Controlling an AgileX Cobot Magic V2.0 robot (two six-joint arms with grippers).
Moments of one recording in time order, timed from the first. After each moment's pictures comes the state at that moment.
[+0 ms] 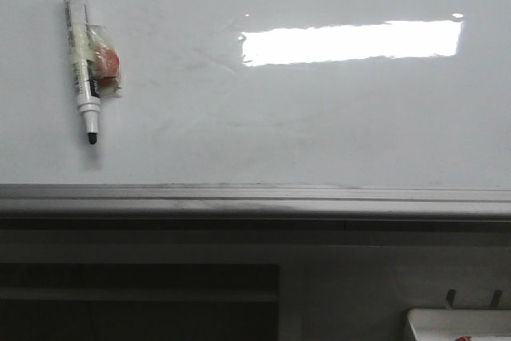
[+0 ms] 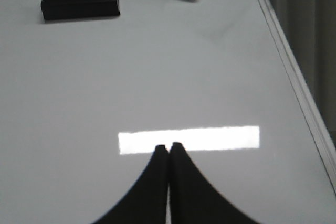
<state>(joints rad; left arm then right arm) 0.02 0.00 0.00 -0.02 -0.04 -0.05 -0.10 -0.01 0.01 0.01 -0.33 -0.05</state>
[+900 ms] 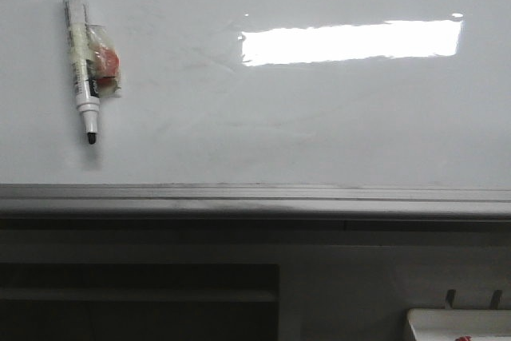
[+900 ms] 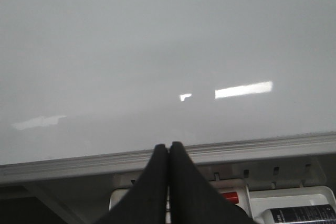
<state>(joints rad) -0.01 0.10 -0.29 0.06 0.17 -0.05 -0.10 0.04 -0.39 0.18 0.76 0.00</state>
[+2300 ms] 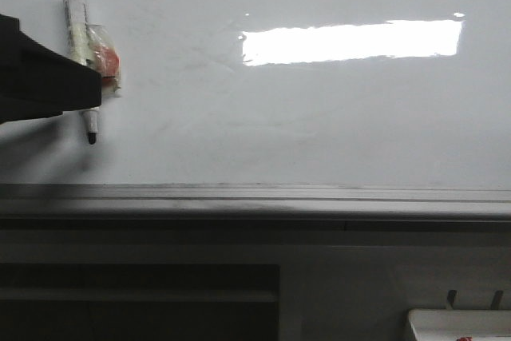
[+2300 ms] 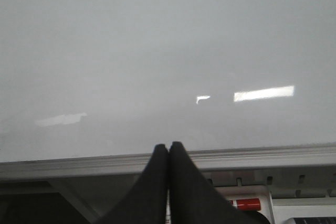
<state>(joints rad) -0.65 1.07 -0.32 0.09 -0.36 -0.42 -0.10 0.04 -0.39 0.28 0.75 -0.07</state>
